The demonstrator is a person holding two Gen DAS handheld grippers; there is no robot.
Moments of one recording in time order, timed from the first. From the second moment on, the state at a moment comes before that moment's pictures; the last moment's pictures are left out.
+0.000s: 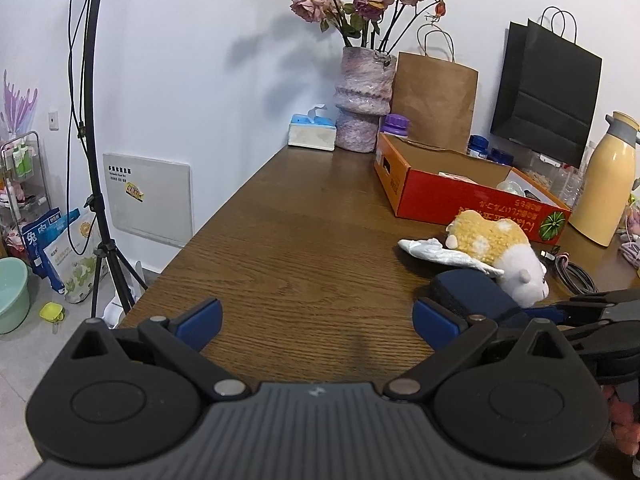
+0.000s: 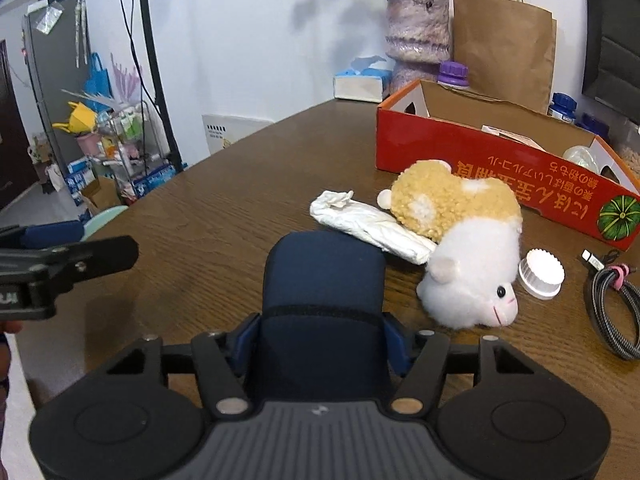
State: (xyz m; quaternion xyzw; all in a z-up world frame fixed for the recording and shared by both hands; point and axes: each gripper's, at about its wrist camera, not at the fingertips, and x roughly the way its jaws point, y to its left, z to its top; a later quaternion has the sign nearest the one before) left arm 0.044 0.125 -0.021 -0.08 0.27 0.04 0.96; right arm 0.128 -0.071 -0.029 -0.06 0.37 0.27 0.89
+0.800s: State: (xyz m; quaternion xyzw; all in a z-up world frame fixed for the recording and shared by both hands) left arm 0.036 0.068 -0.007 -0.06 0.27 0.01 0.96; right arm 0.092 -0.143 0.019 -0.01 0.25 0.25 0.94
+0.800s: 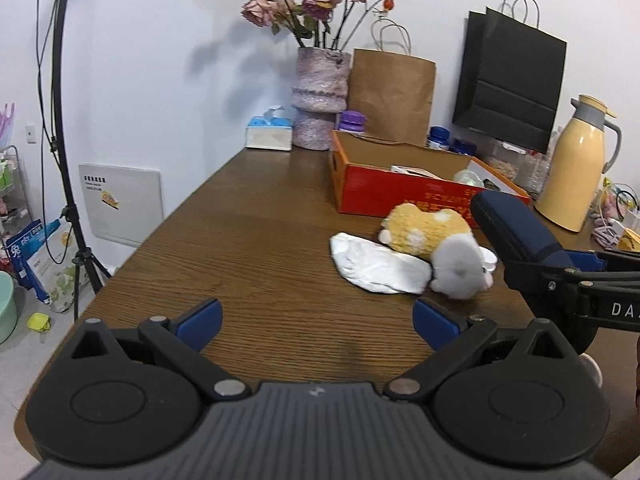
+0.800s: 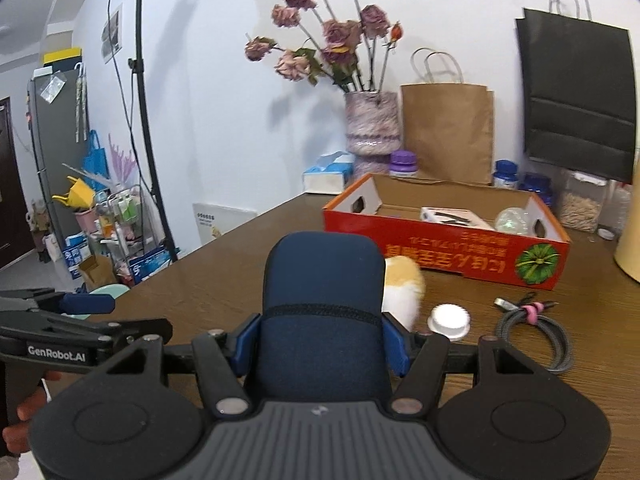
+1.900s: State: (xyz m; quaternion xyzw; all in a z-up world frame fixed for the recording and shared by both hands) left arm 0.041 -0.083 -0.017 -0.06 0.29 -0.07 0.95; right arm 0.051 -0.281 0.006 -0.04 0.27 0.16 0.95
